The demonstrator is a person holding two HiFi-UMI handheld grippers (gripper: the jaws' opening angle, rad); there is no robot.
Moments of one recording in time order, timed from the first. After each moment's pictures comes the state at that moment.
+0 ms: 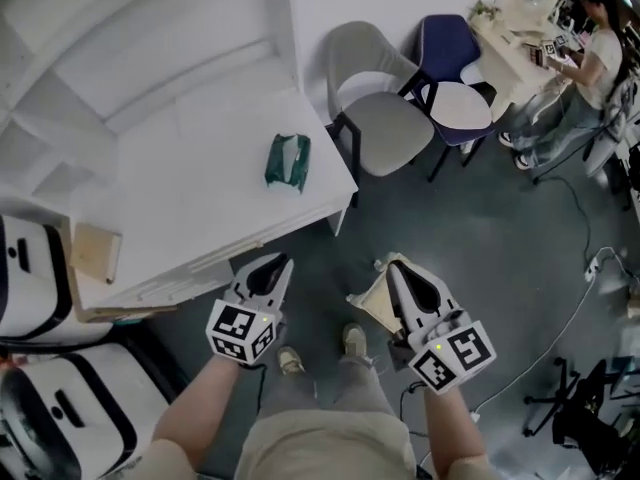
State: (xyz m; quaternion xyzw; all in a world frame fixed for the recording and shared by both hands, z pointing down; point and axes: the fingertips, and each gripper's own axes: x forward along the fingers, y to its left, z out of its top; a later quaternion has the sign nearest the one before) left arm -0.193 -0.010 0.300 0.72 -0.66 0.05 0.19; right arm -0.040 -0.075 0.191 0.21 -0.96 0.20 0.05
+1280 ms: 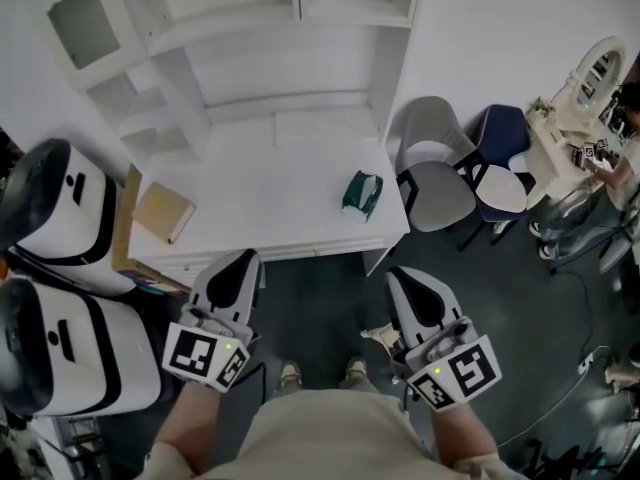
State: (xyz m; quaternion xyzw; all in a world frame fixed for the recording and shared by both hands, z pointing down) left arm -0.266 0.174 0.056 0.58 -0.81 0.00 0.02; right arm -0.118 0.058 0.023 0.02 -1.00 0.06 -0.01
